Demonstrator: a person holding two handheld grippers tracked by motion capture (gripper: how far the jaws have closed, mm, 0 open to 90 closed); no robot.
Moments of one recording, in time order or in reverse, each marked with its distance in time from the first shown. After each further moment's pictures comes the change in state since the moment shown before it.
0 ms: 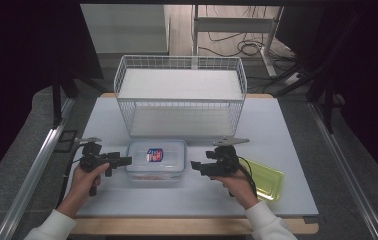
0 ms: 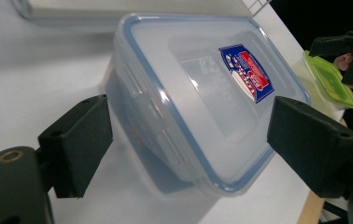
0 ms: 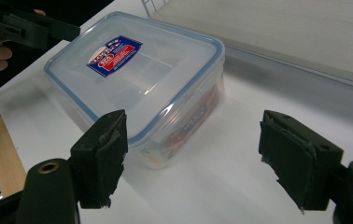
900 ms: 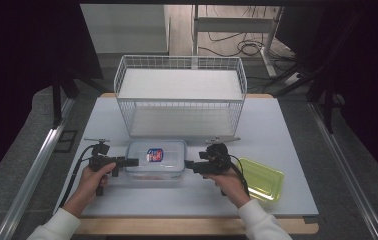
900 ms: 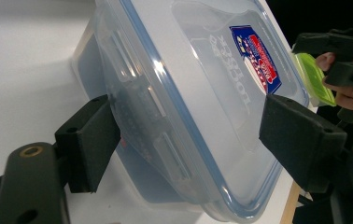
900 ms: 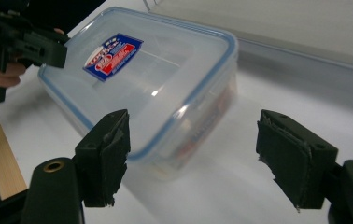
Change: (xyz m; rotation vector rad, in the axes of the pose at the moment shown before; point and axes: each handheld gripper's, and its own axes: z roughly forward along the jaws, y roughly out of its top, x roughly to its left) left arm 0.014 -0.004 0.022 0.066 -0.094 -0.083; right arm 0.004 0.005 0.026 0.033 0.016 0.063
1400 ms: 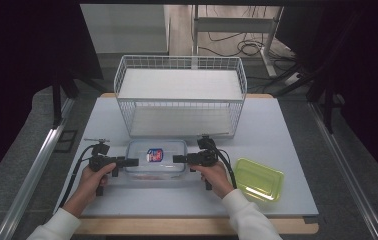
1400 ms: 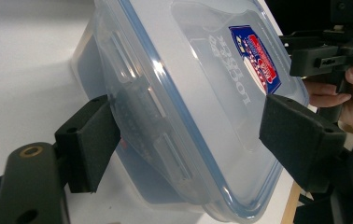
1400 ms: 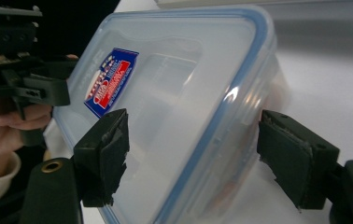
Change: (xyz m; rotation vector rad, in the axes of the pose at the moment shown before) left arm 0.000 0.000 0.000 -0.006 -0.002 0.004; right arm -0.018 0.007 0.053 0.076 0.182 0.282
